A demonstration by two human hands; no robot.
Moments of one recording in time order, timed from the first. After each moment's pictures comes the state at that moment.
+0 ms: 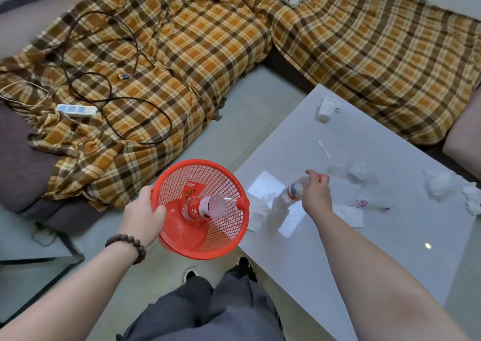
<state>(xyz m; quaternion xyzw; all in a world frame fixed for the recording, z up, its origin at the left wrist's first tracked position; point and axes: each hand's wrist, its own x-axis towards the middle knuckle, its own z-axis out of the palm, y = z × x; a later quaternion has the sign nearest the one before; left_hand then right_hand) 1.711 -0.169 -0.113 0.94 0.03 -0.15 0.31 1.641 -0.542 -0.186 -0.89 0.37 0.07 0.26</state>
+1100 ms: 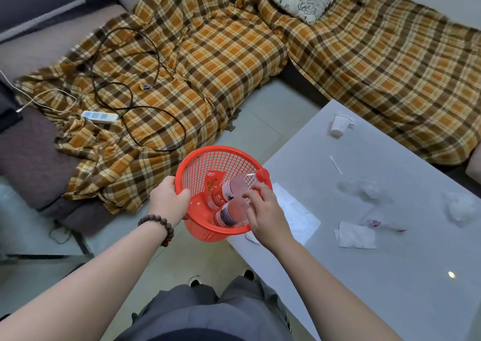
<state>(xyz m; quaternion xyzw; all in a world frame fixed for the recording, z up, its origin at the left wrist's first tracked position) 1.737 -0.219 -0.092 0.92 0.10 -0.12 0.36 1.647 -0.422 -0.132 -0.92 0.05 -0.01 0.39</state>
